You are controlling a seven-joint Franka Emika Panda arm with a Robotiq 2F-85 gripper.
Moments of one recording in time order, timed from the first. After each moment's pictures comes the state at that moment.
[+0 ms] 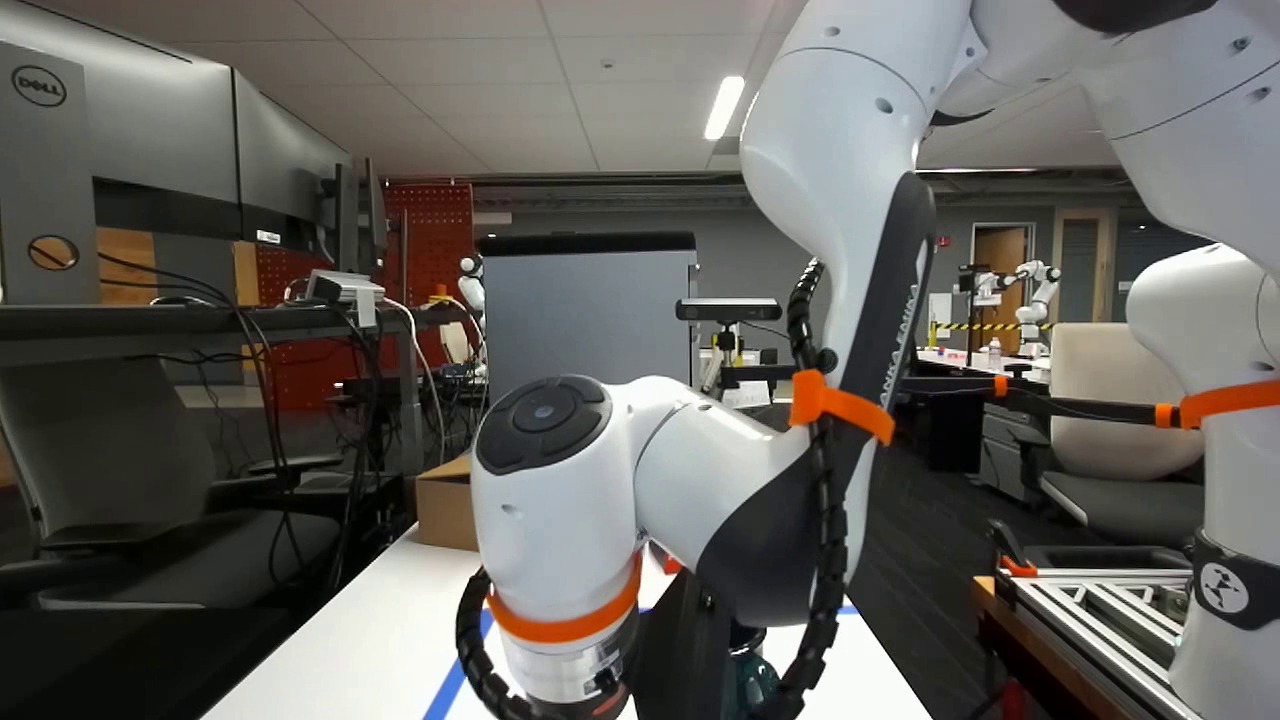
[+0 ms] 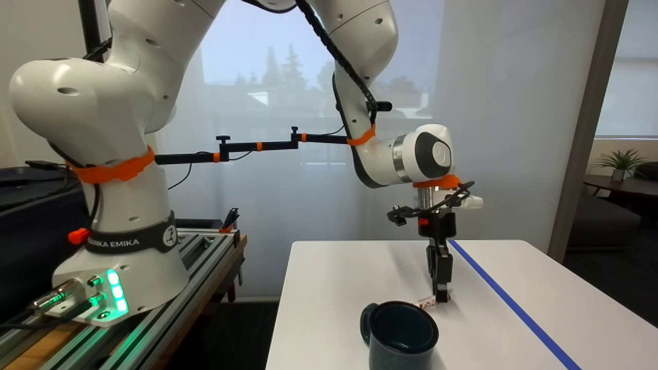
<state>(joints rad) 0.13 0.60 0.04 -2.03 -0.75 2.47 0.94</state>
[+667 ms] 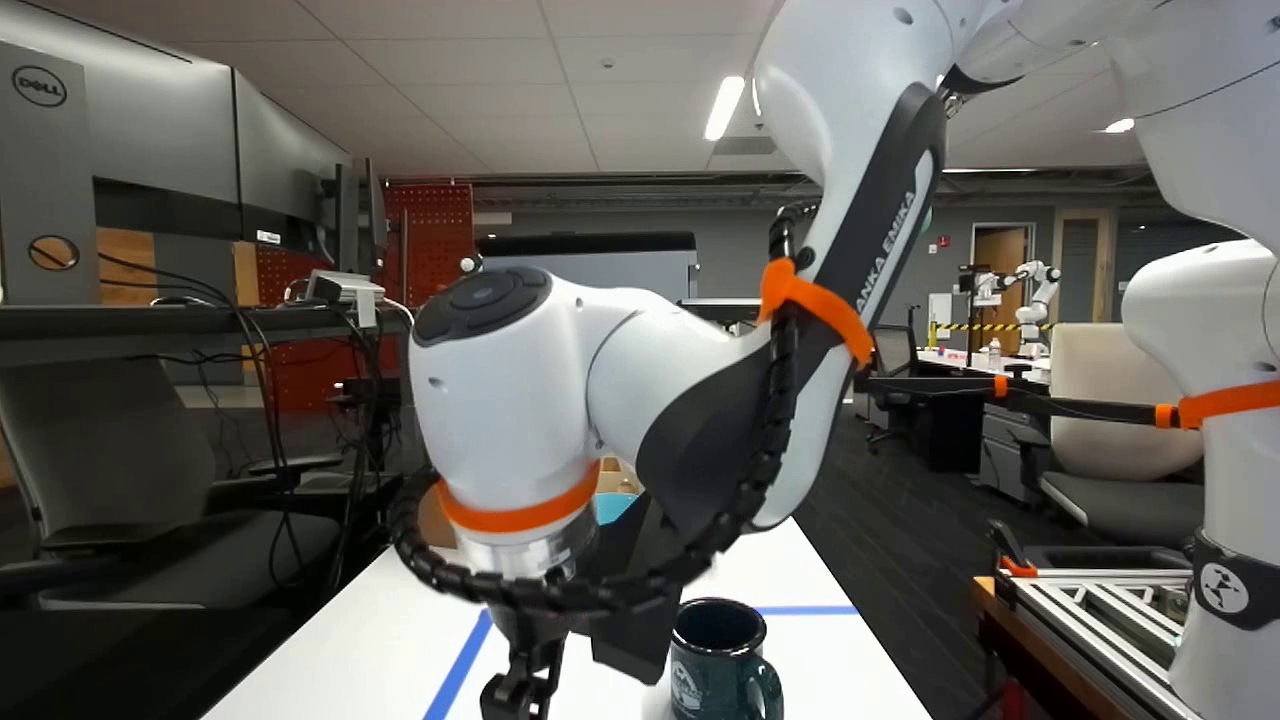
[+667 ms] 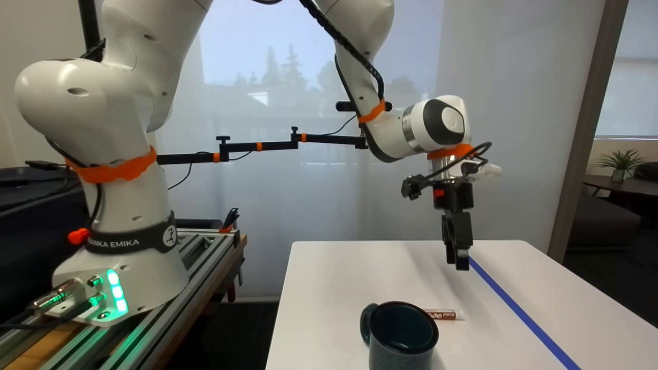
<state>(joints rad) 0.20 0.50 -0.02 -1.98 -0.63 2.33 0.87</state>
